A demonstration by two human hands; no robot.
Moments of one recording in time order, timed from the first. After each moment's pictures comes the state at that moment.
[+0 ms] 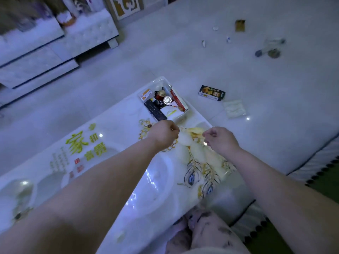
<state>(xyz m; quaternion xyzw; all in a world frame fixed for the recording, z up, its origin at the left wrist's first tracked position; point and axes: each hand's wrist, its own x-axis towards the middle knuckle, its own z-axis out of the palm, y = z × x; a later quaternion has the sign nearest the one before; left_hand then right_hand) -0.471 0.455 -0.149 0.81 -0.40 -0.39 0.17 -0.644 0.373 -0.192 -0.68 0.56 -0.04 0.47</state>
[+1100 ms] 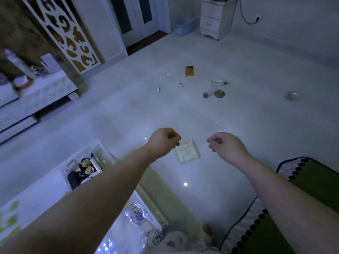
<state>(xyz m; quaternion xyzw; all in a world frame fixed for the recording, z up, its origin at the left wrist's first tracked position) -0.737 0.073 -0.056 0.76 -0.46 -0.40 0.23 -0.939 0.006 -0.086 -0.69 0.58 -0.11 0.41</state>
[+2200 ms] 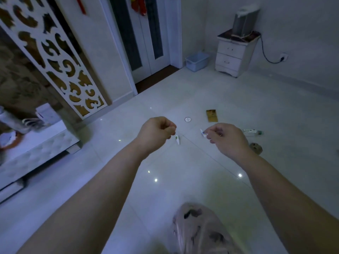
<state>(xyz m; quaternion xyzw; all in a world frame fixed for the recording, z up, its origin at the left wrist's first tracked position) -0.270 -0.349 0.030 0.73 -0.48 -0.35 0.34 -0.466 -0.422 -0.019 -0.68 0.56 -0.24 0.40</state>
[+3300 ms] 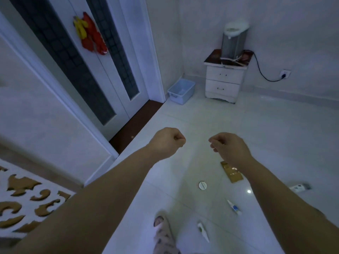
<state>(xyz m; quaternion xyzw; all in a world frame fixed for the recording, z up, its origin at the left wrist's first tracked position) 0.063 -1.067 -0.014 0.66 -0.65 -0.34 0.16 -0.137 -1.066 -0.060 -0.60 0.66 -0.27 0.36</state>
